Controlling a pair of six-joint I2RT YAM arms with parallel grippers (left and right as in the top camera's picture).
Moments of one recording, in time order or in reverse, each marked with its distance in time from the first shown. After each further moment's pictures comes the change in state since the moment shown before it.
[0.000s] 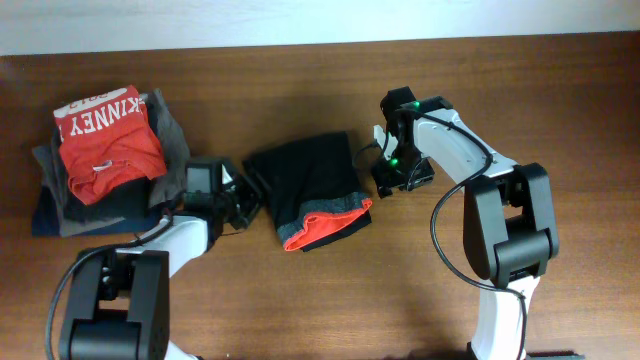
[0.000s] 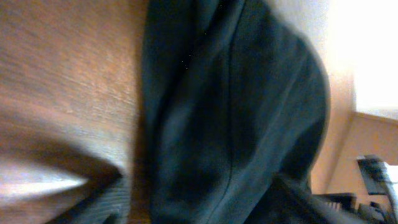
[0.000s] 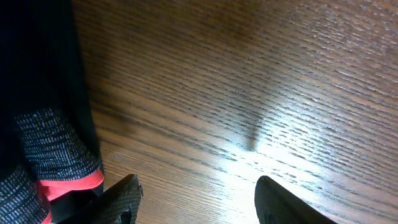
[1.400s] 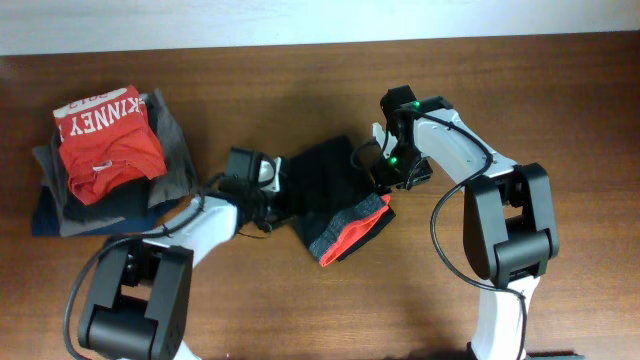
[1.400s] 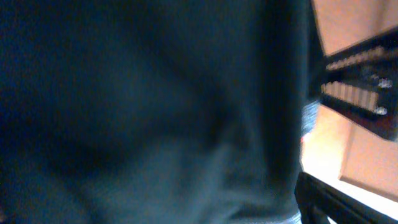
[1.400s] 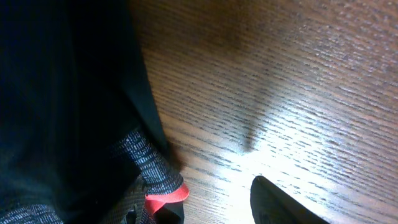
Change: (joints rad) left arm -0.194 0.044 0.151 -0.275 0.171 0.375; right arm 0.000 0.000 0.000 0.026 -0.020 0.001
